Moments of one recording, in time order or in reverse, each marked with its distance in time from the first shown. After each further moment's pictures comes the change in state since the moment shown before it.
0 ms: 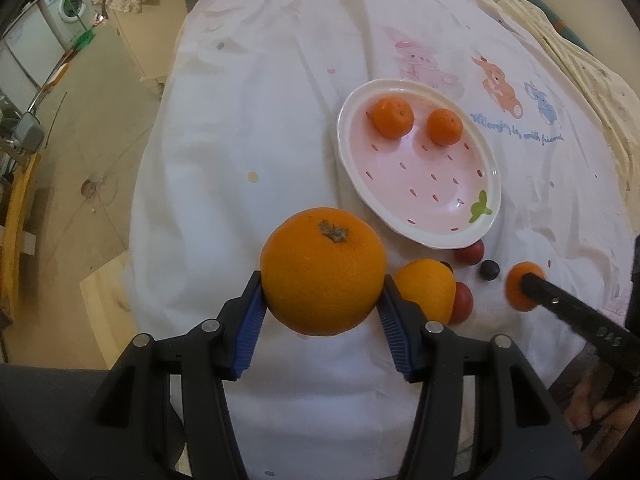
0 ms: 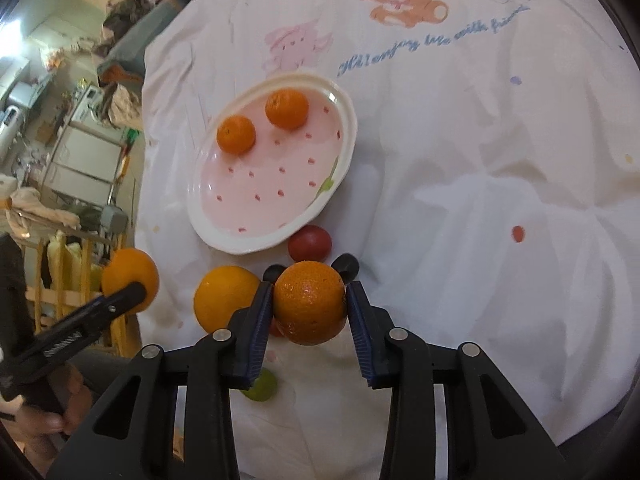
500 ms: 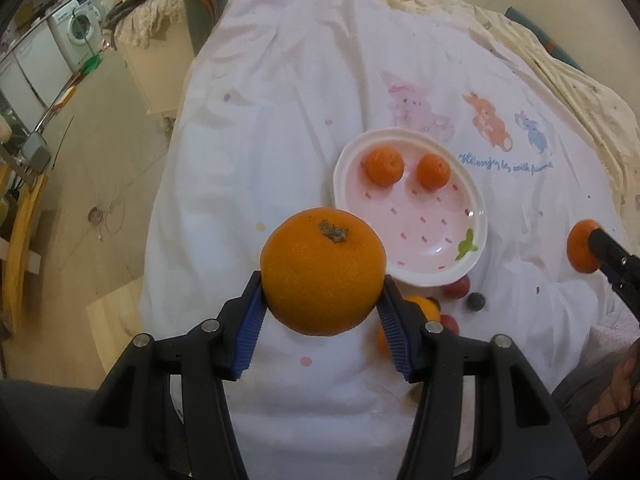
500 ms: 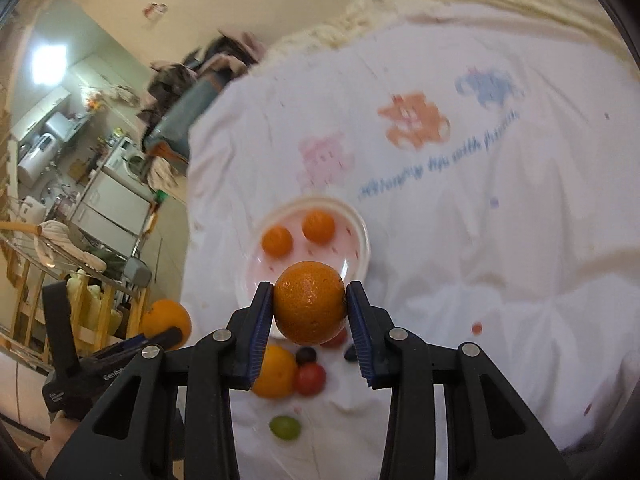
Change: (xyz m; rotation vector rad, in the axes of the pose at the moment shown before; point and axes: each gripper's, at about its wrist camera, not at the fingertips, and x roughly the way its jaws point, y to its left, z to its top) left arm -0.030 -0.005 0.016 0.018 -0.123 0.003; right arm -0.078 0.016 0.030 -0.068 -0.293 0.082
